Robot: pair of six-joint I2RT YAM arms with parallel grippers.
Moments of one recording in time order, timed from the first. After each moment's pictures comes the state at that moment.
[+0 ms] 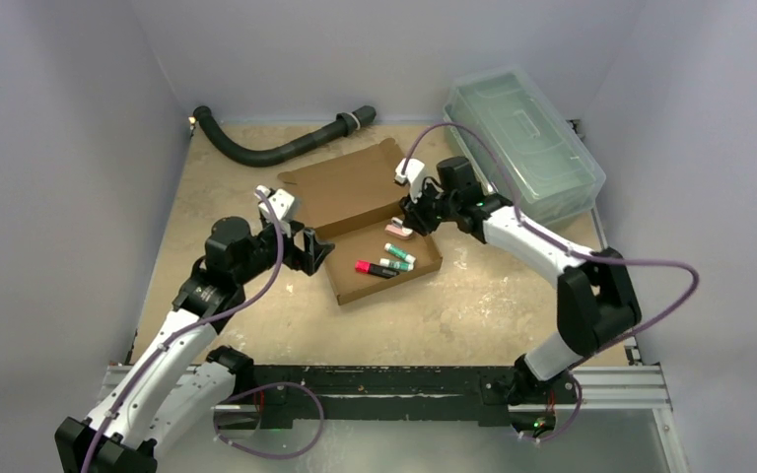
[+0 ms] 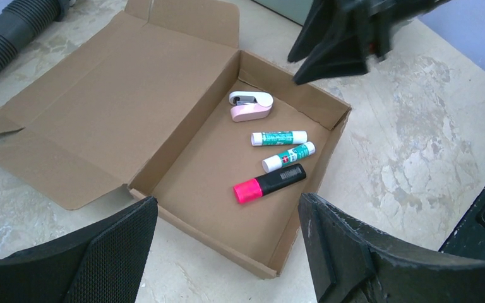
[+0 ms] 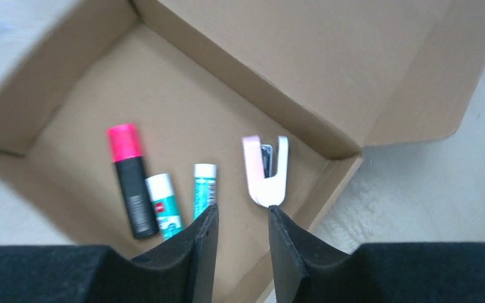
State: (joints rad) left arm -0.40 0.75 0.66 -0.17 0.31 -0.08; right arm 0.51 1.61 1.10 -0.19 -0.31 -0.32
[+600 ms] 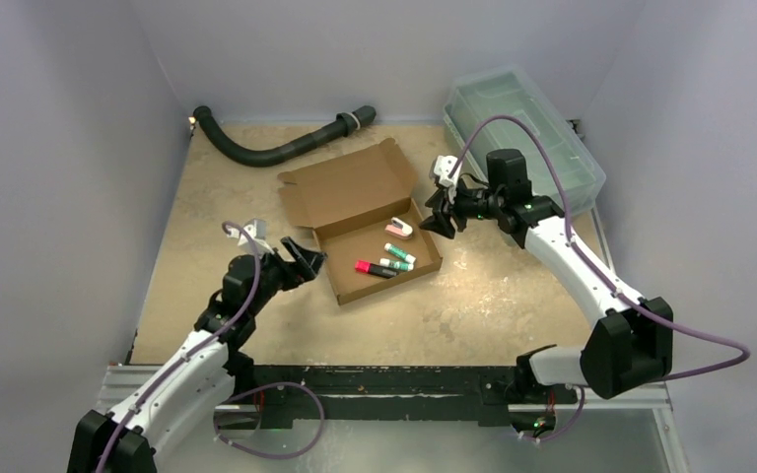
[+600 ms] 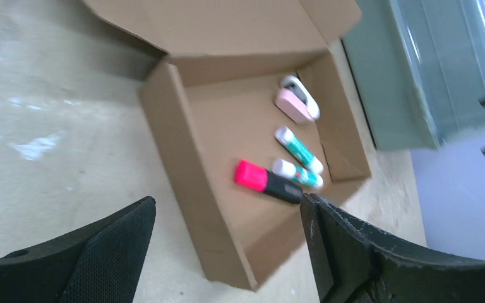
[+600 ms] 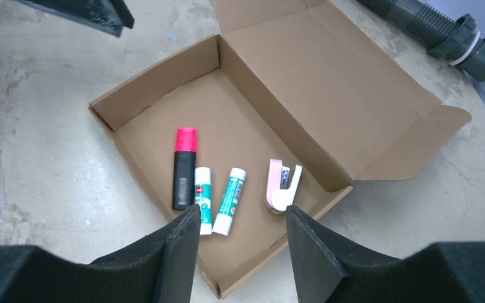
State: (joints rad) left arm -0.40 0.67 0.25 0.11 0.06 -0.77; right arm 0.33 1.33 1.09 -0.37 -0.77 -0.57
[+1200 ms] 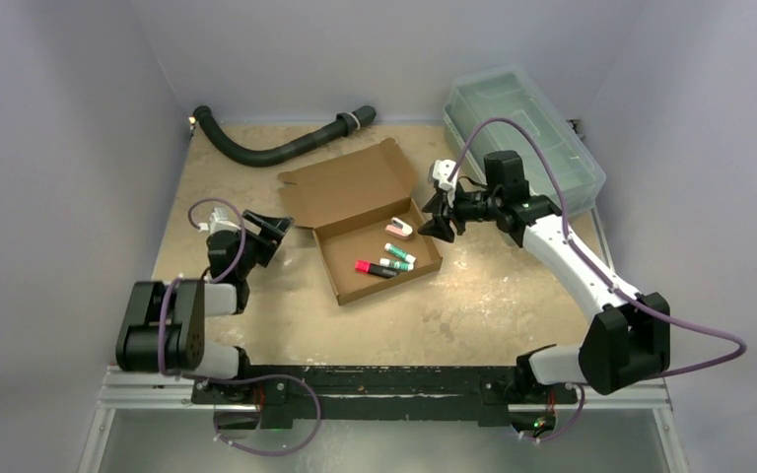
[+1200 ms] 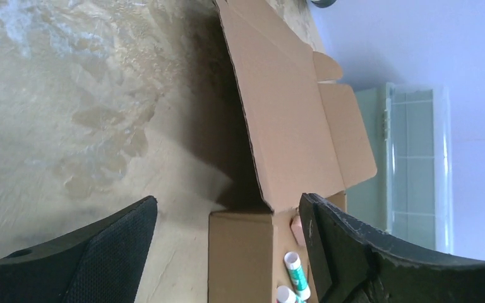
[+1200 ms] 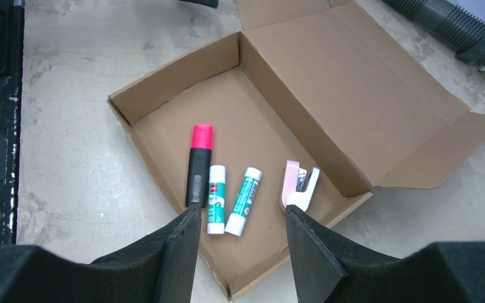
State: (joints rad) left arm 0.04 1.37 0.25 0.79 0.23 -1.02; right arm 0.33 1.35 1.08 -0.40 -0.83 -0.61
